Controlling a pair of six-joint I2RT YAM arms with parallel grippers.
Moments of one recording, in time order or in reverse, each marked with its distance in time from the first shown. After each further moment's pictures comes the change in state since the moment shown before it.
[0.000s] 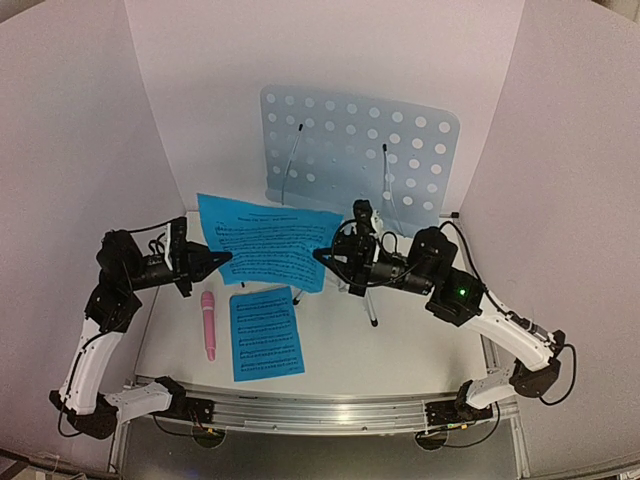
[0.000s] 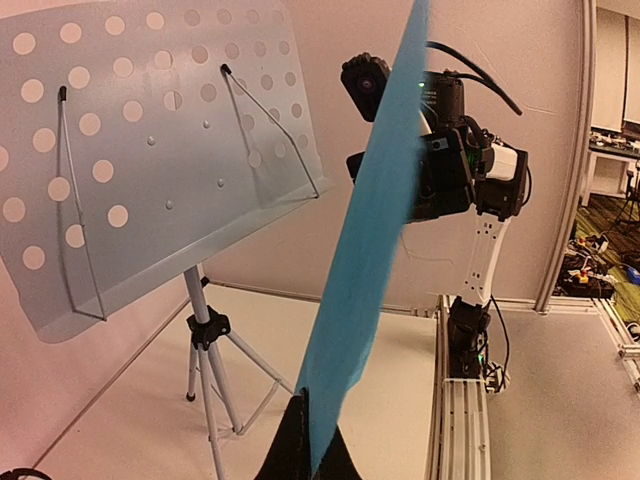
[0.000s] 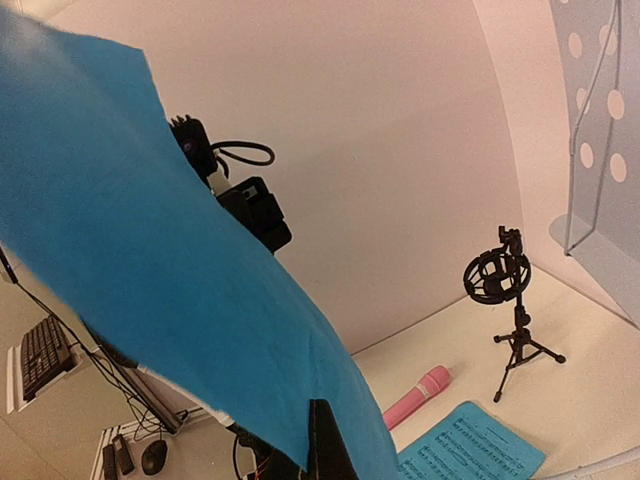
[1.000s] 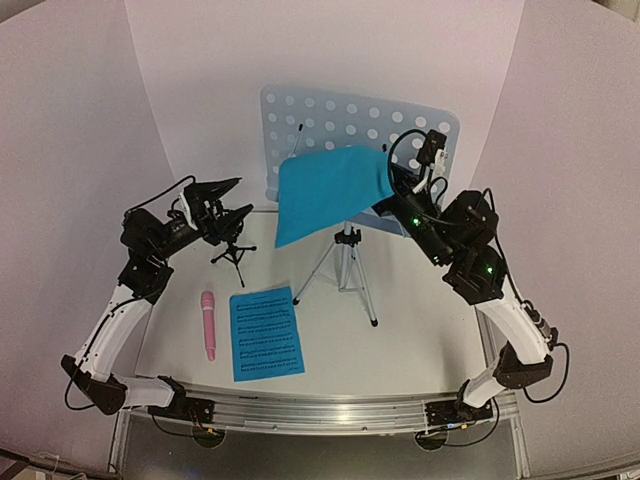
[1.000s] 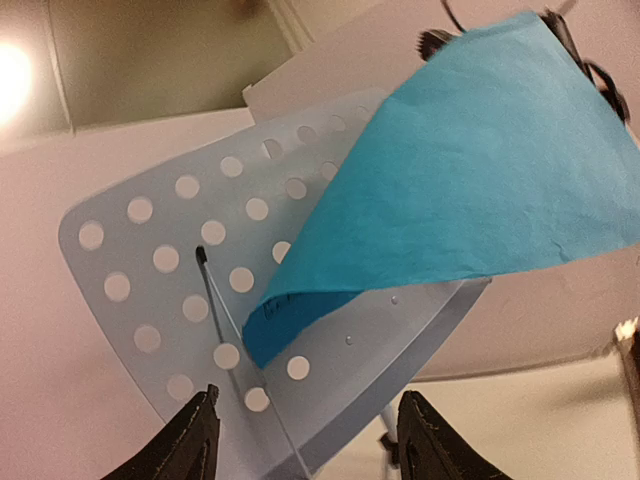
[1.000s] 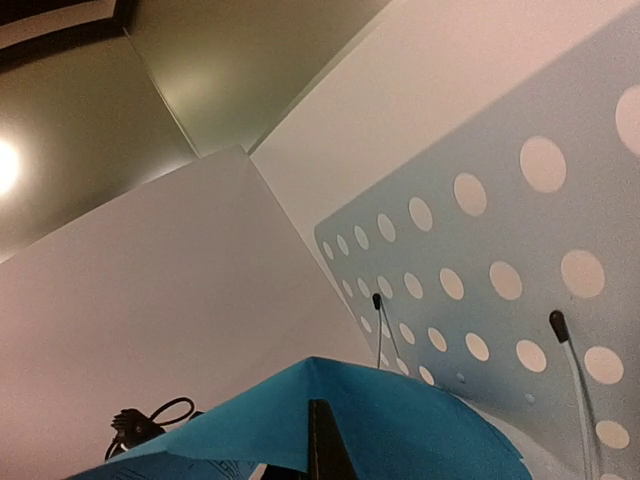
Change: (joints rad) left arm -0.010 0.237 0.028 0.567 -0.228 0.152; right arm -0.004 0.170 0.534 -0.082 0.636 0.116
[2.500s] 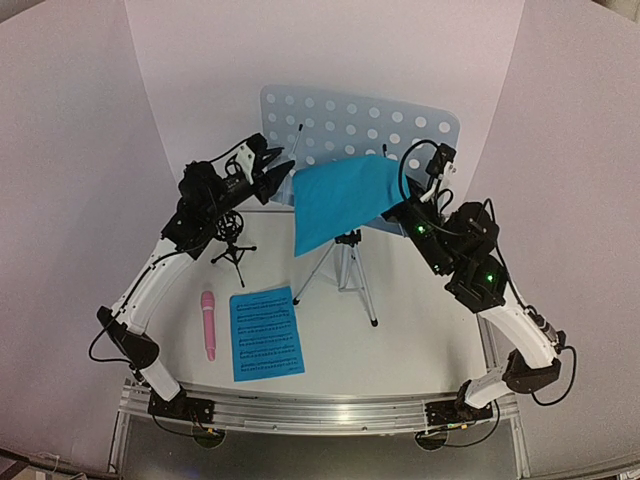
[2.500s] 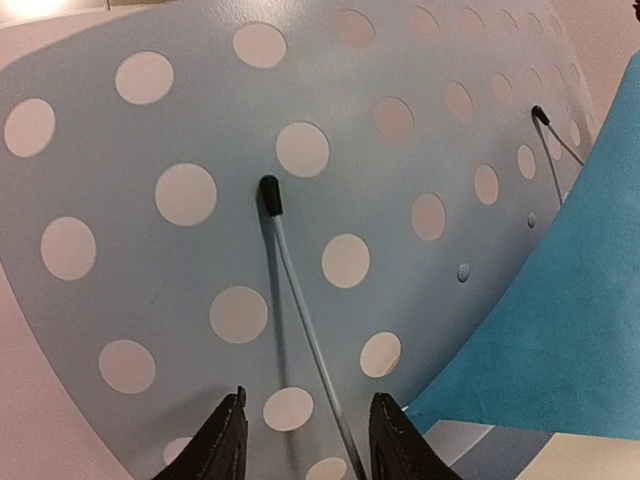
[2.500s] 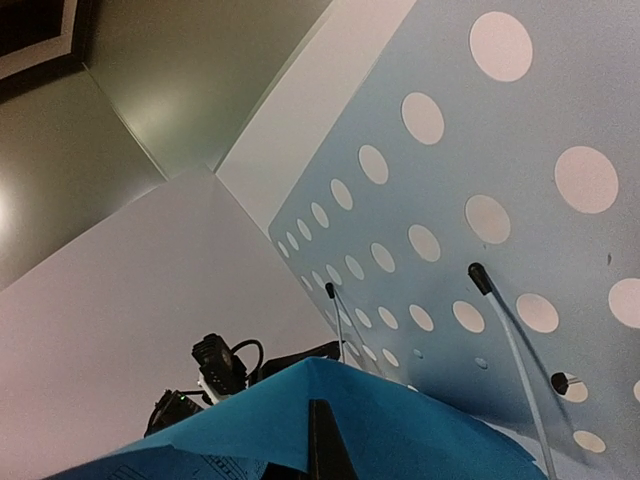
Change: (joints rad) left arm -0.110 0.464 0.543 -0.269 -0.313 0.022; right arm 0.000 -0.092 -0.182 0.071 0.098 0.100
